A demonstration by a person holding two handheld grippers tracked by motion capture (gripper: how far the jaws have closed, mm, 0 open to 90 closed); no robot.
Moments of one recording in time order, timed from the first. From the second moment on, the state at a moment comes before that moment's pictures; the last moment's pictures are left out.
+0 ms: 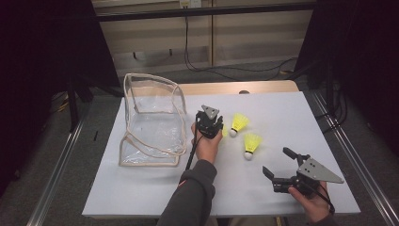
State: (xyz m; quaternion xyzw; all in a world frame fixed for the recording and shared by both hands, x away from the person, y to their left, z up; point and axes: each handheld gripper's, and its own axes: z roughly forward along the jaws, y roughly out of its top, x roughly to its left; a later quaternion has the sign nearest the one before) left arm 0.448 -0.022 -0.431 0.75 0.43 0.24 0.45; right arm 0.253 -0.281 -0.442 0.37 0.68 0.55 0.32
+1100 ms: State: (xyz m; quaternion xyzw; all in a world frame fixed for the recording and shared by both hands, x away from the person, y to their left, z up) left arm 0.451 -0.029 -0.433 0.74 0.45 0.24 0.45; right arm 0.253 -0.281 -0.442 0.36 0.68 0.55 0.32
